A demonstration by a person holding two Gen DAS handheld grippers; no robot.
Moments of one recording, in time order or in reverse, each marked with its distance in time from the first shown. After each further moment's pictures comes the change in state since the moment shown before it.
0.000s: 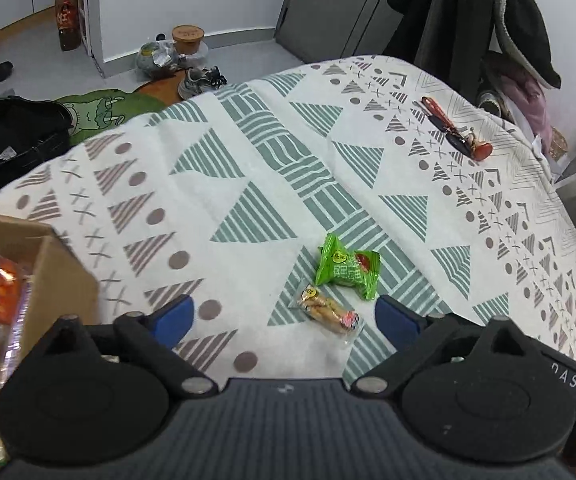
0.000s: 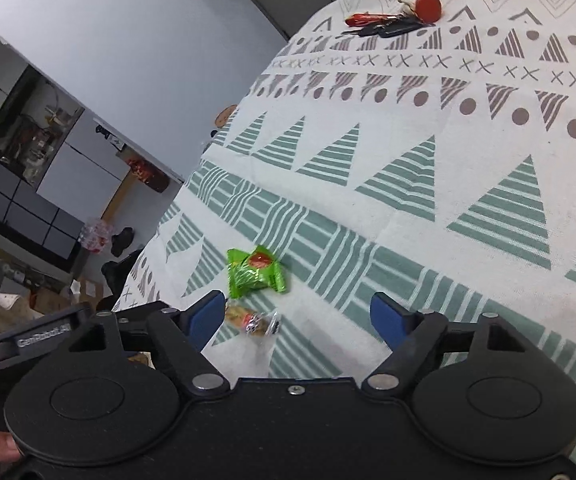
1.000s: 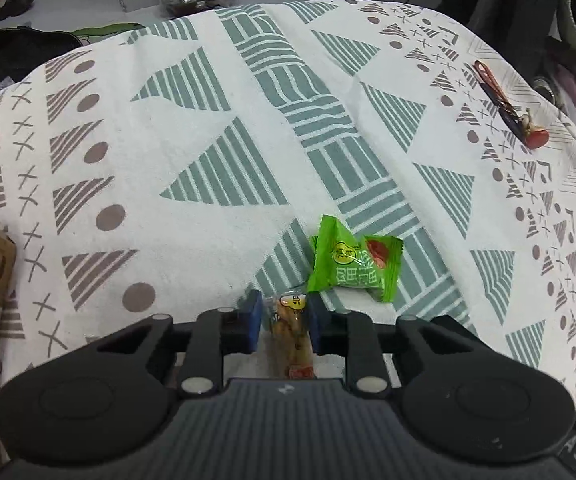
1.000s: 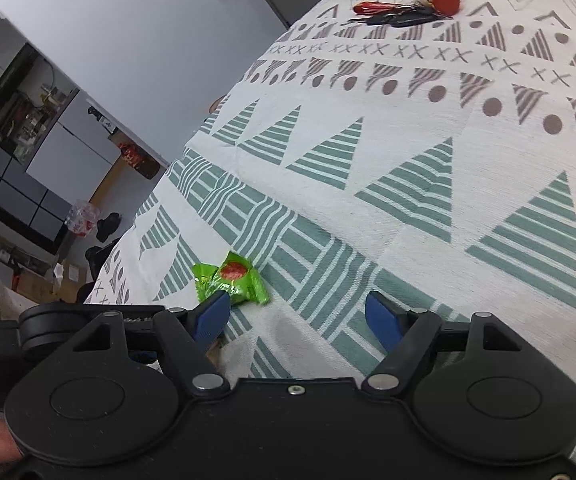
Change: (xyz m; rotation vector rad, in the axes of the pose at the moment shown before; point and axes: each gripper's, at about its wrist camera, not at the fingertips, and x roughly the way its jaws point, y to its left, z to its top) left arm 0.080 -0.018 0.003 -0.138 0.139 0.052; right arm 0.035 0.004 0.008 -0.095 0.017 -0.032
